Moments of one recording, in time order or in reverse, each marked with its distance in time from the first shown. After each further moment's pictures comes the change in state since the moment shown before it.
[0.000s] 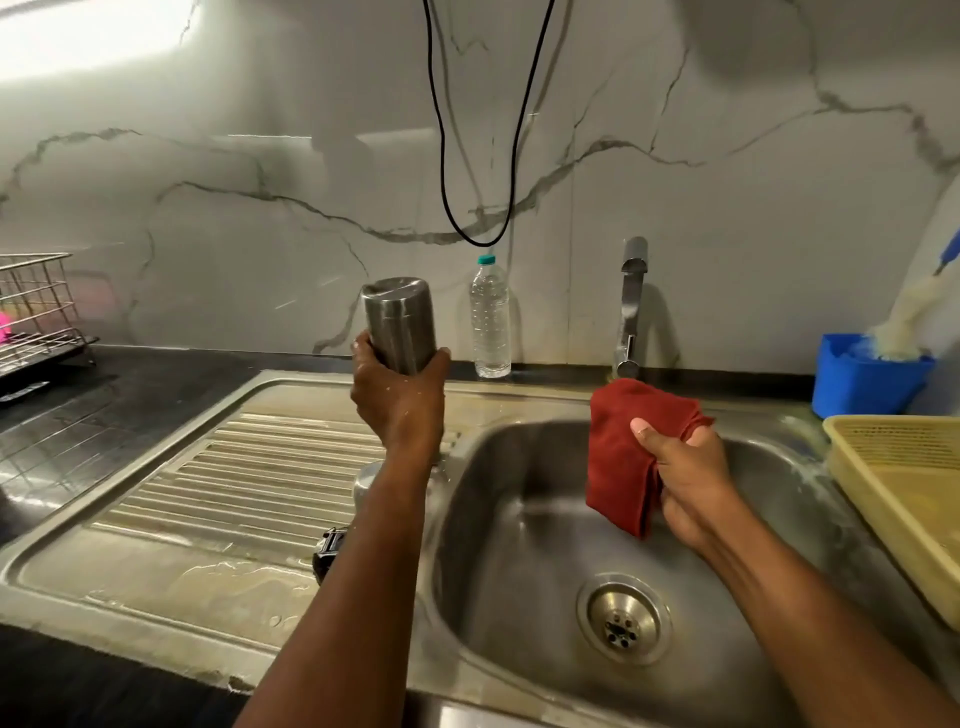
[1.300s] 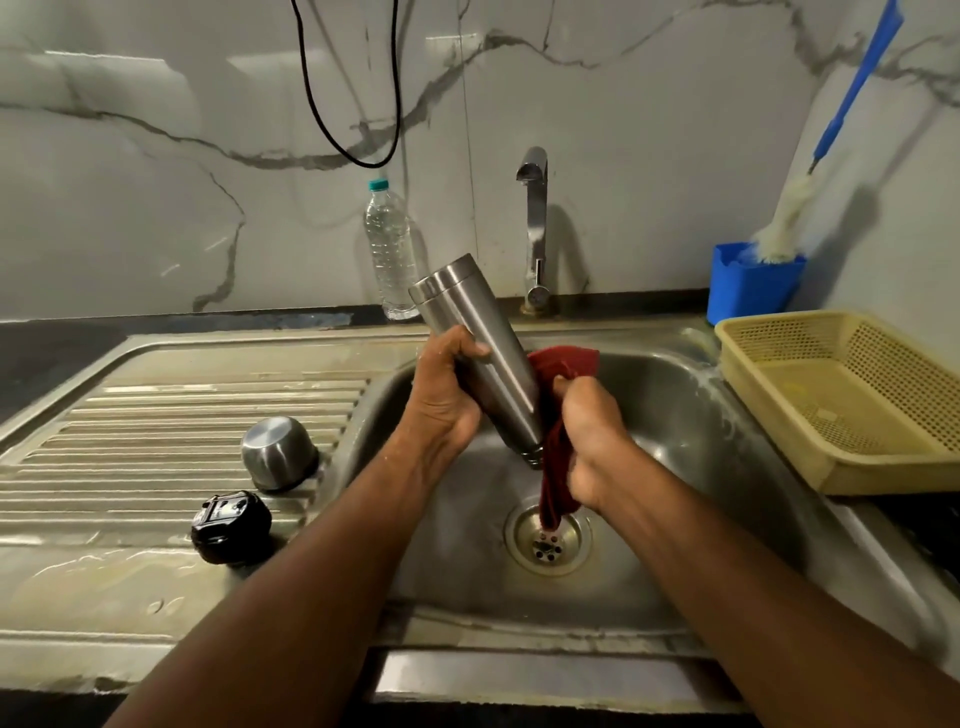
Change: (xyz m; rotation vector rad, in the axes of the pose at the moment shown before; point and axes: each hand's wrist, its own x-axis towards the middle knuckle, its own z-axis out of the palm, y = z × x) left_hand -0.103 -0.019 0.068 -0.811 -0.909 -0.516; right_hand -0.048 -0.004 0.002 -0.217 0.043 0.362
